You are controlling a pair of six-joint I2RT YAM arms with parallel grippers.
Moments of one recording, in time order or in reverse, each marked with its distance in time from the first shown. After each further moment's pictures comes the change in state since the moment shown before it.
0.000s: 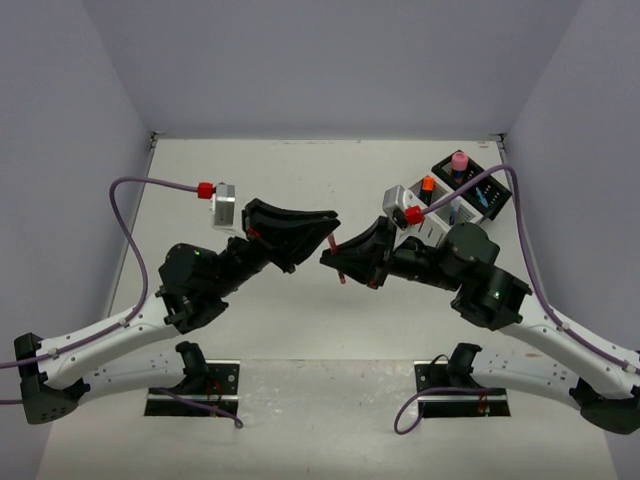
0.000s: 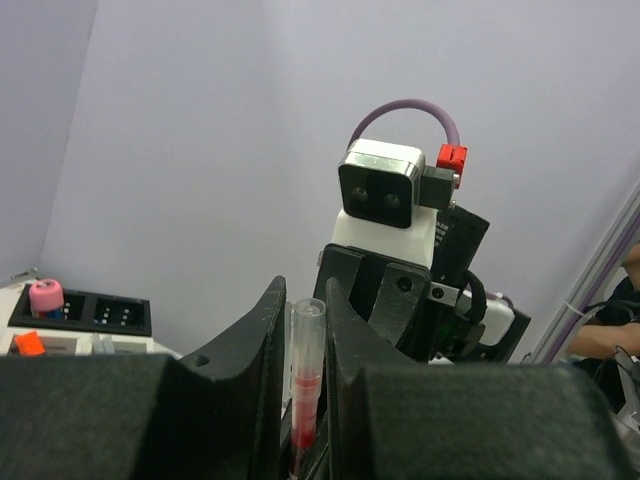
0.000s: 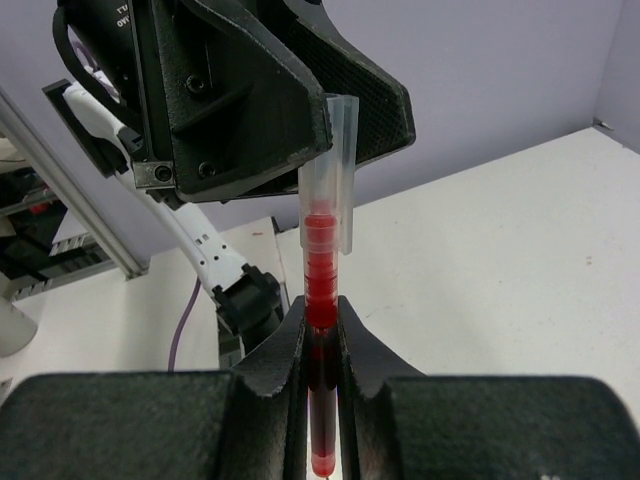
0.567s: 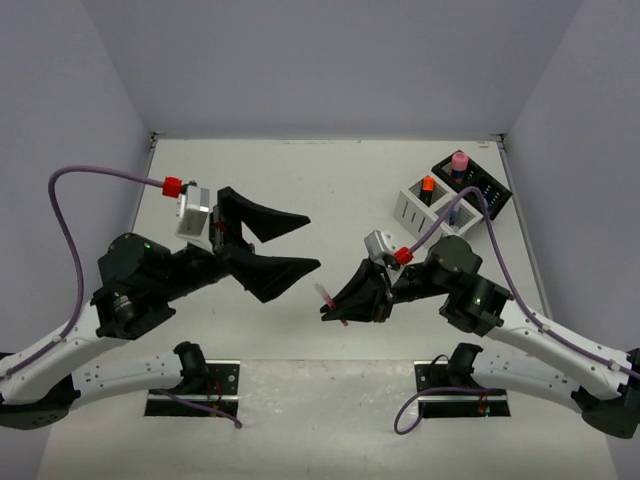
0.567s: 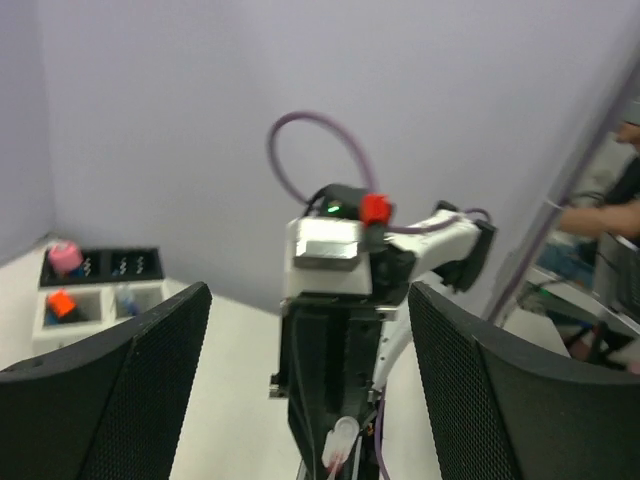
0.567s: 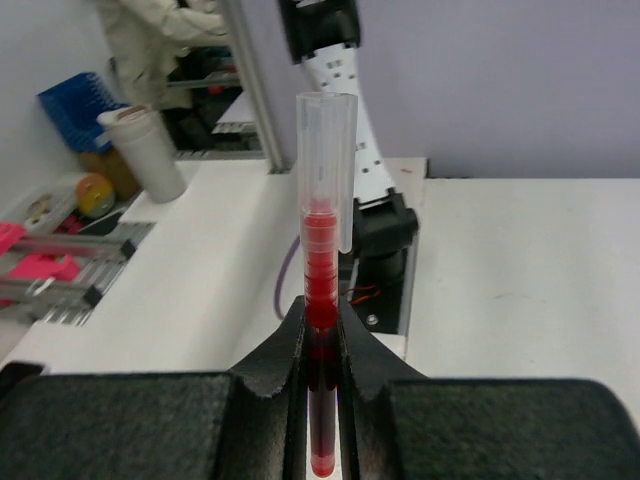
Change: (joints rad) left arm -0.035 -0.126 0.285 -0.571 0.100 0.153; right arm -0.014 -0.030 -0.204 0.154 -0.485 -0.024
